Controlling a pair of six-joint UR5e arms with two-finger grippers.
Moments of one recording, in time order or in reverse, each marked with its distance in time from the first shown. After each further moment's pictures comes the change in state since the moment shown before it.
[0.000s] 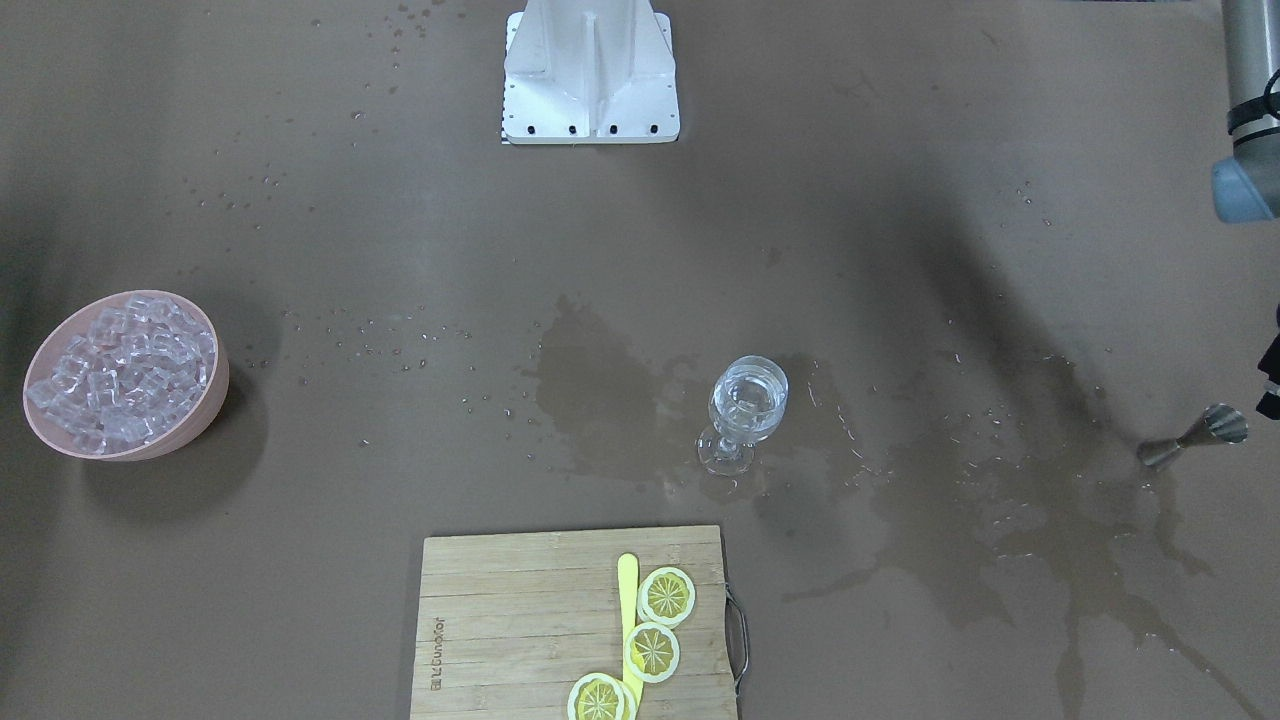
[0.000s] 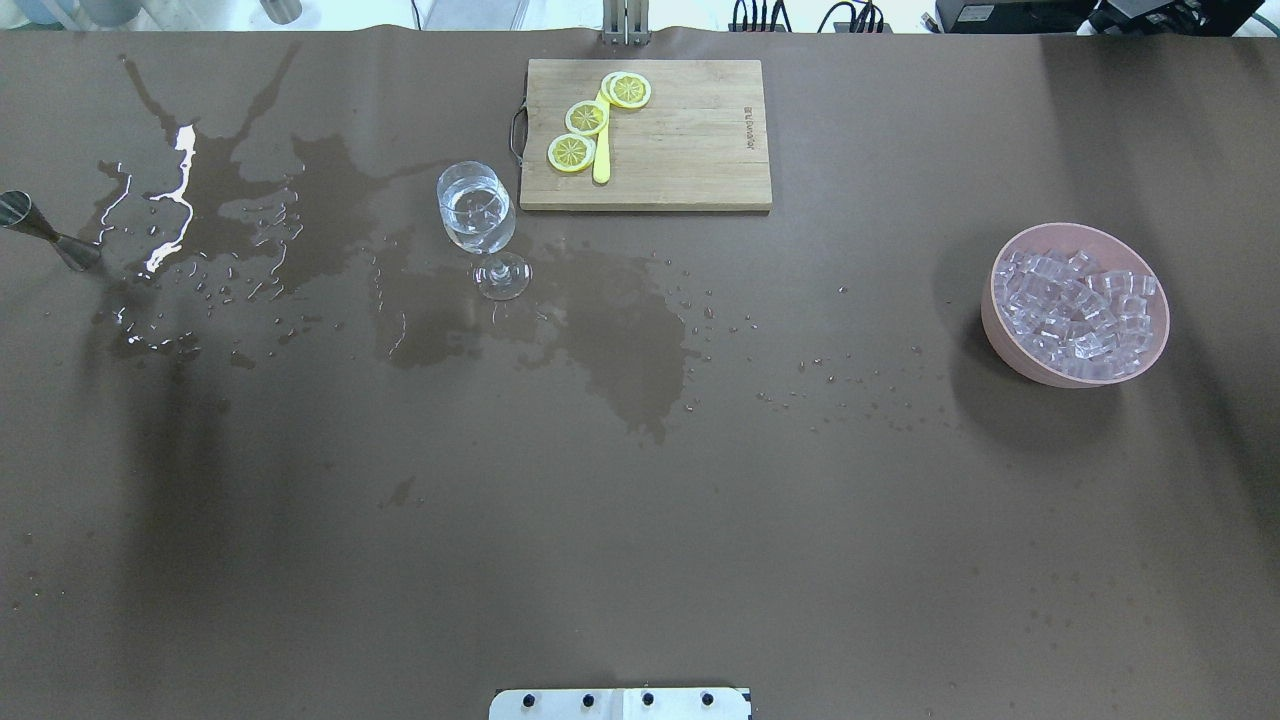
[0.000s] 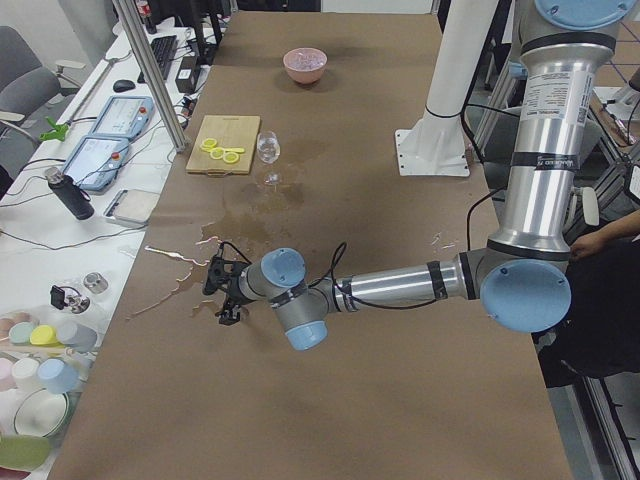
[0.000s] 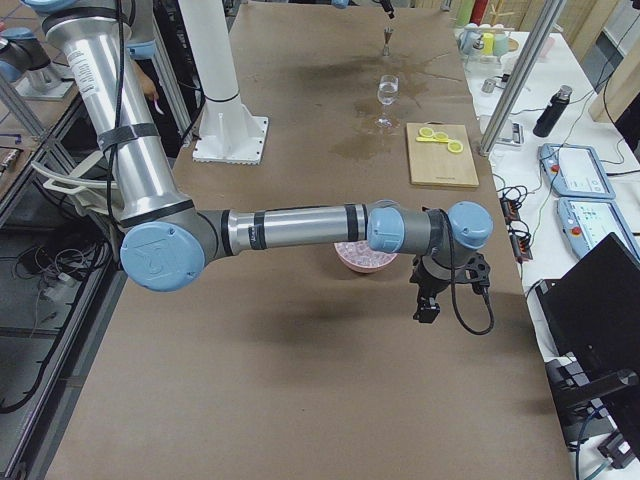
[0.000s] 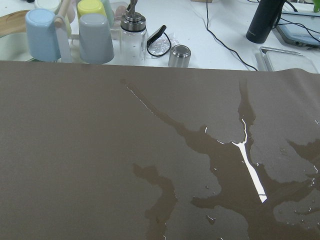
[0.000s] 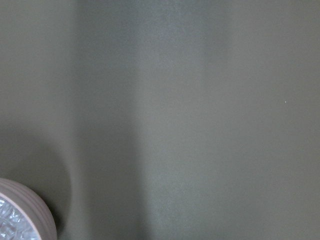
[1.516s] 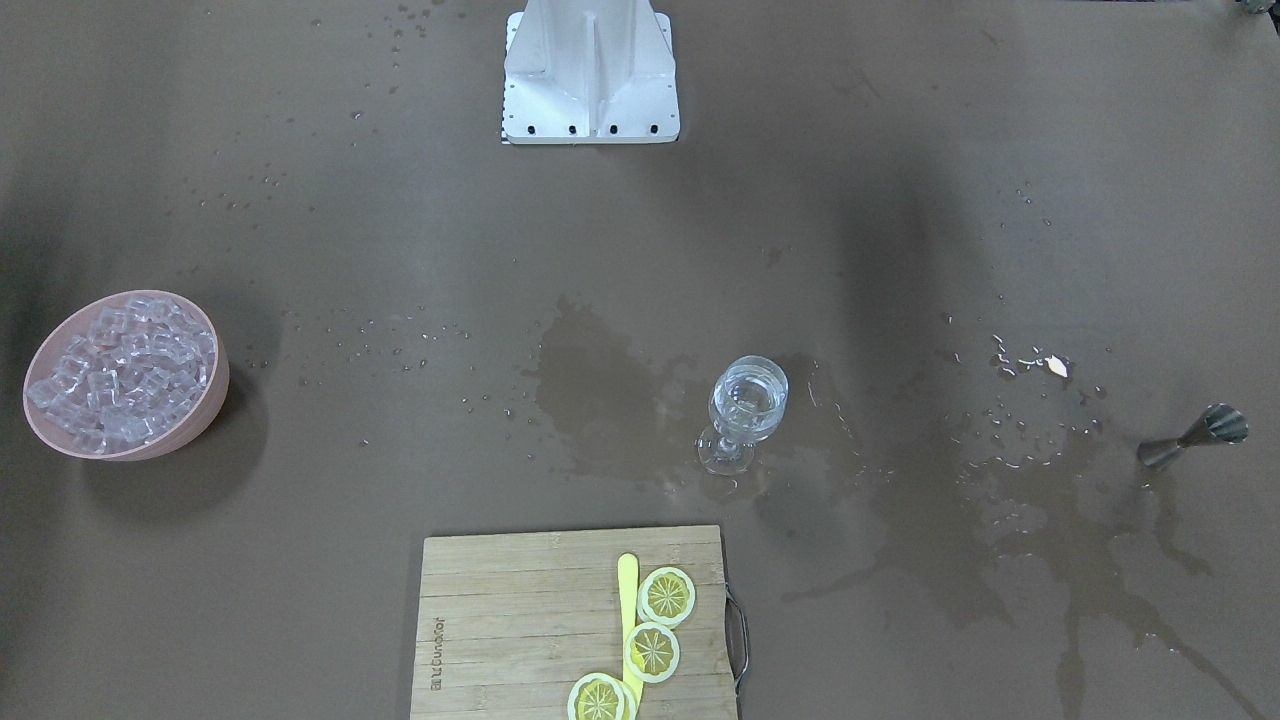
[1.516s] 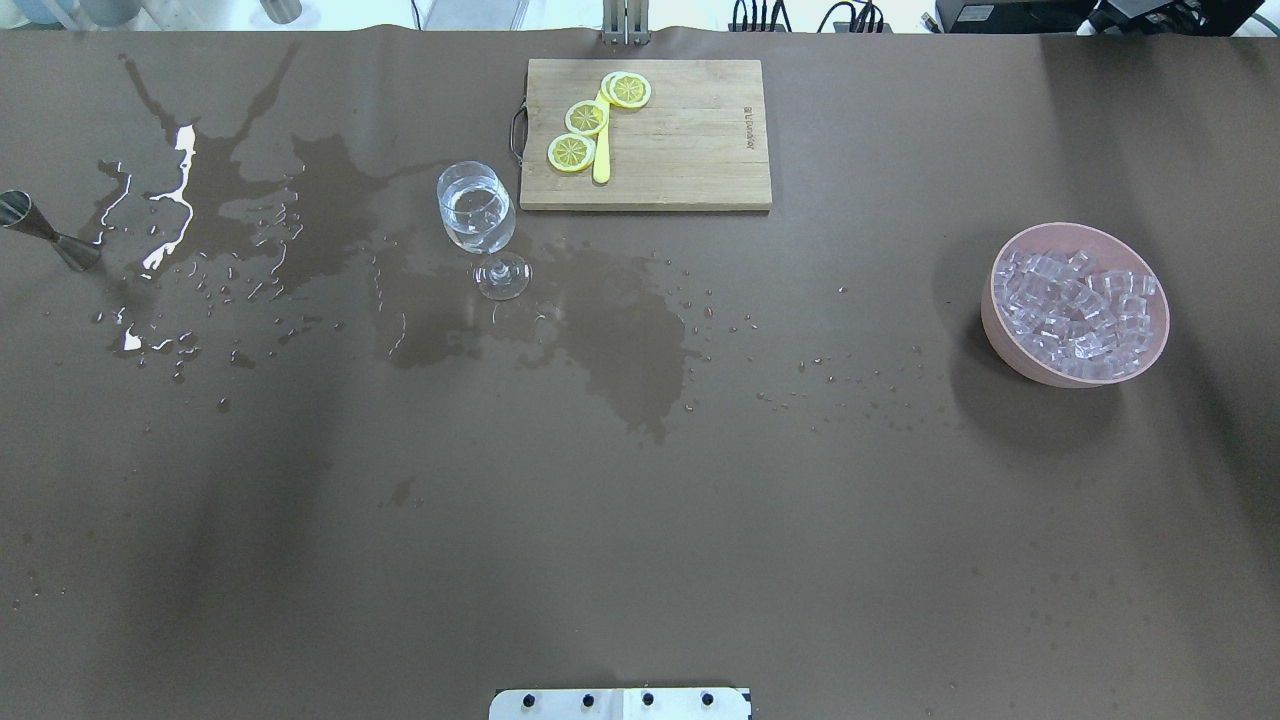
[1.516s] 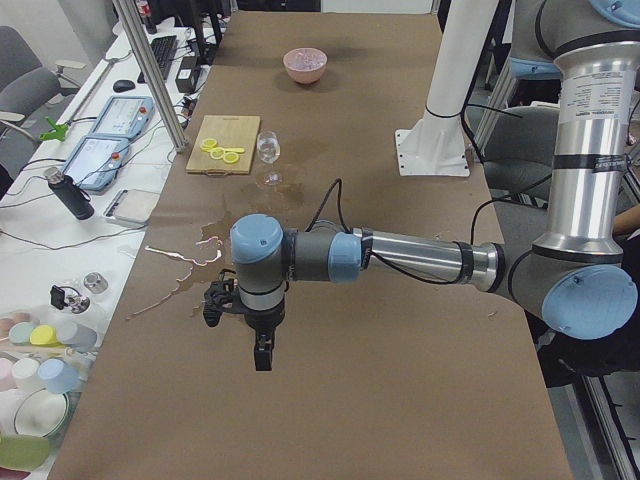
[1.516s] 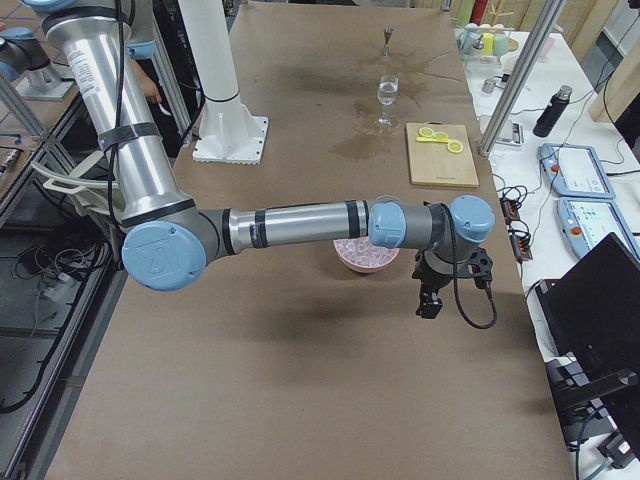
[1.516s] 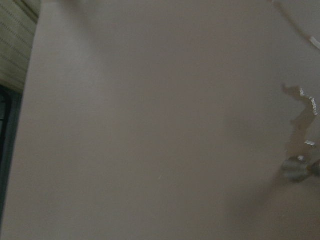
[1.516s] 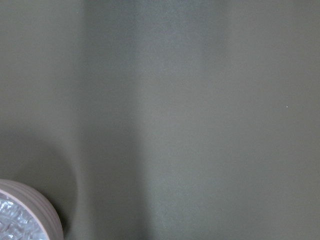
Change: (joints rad) left arm -0.267 0.095 -0.463 1.389 -0.051 0.832; right arm 0.002 0.002 0.015 -0.003 0.001 0.006
